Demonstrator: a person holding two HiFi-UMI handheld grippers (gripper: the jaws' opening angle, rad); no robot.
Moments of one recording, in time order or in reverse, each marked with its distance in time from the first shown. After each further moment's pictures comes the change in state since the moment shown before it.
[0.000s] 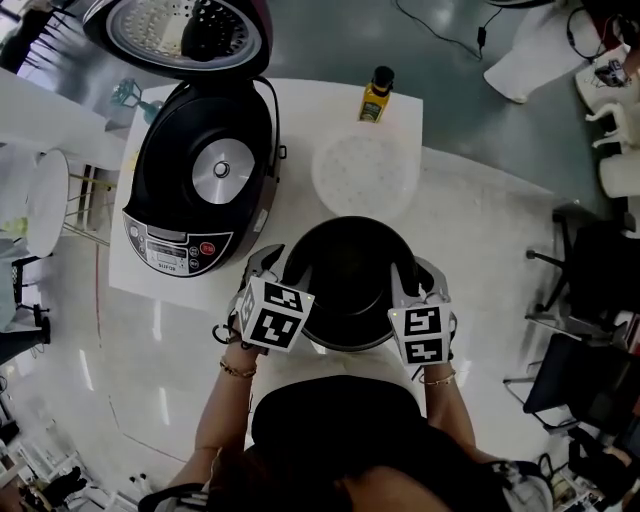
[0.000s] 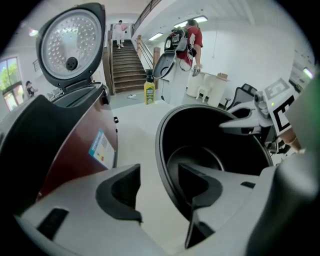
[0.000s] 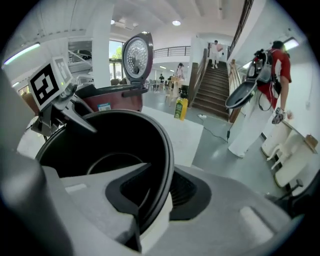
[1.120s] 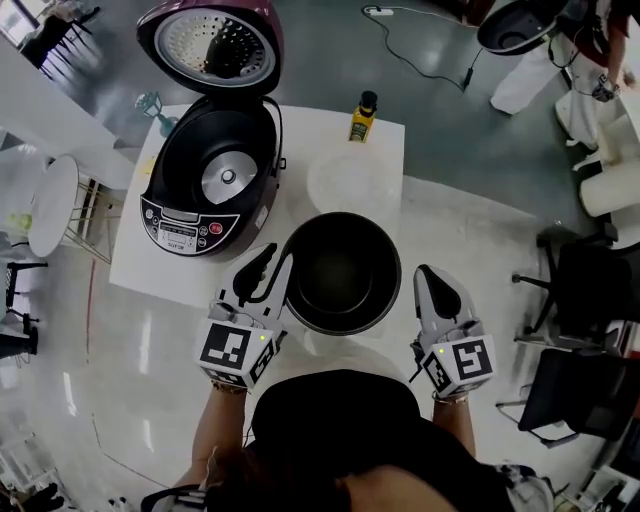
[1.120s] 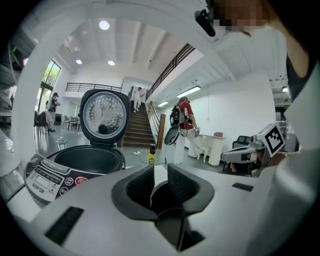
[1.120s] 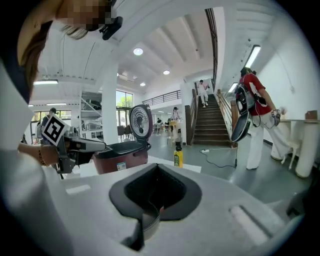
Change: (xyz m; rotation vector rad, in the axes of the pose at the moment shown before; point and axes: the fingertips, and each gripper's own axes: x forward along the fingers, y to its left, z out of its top) left arm -0.152 -0.015 0.063 -0.151 -0.758 -0.008; right arm -0.142 -0.008 0.062 0.088 -0.538 0.092
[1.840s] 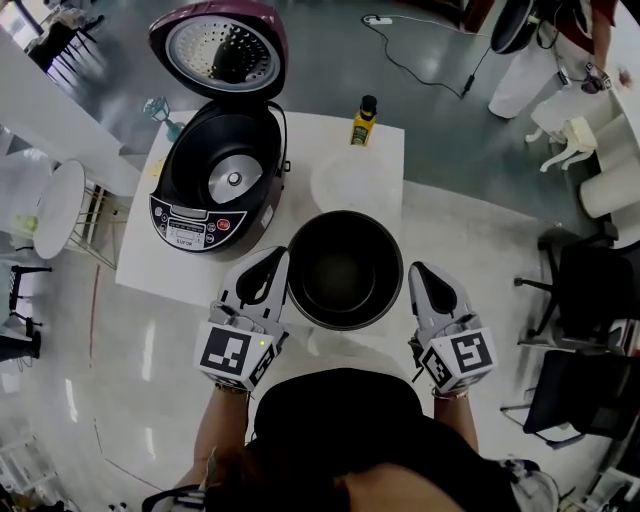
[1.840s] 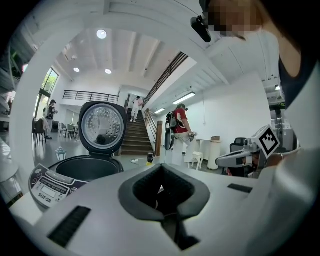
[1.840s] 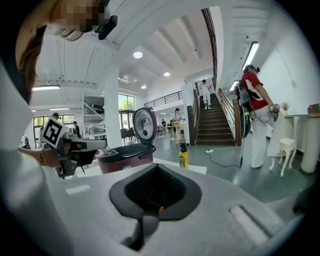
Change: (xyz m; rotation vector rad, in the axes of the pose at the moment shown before) left arm -0.021 -0.011 0.022 0.050 -0.086 -0.024; right arm -0.004 0.018 0.005 0.025 -0.029 0.041
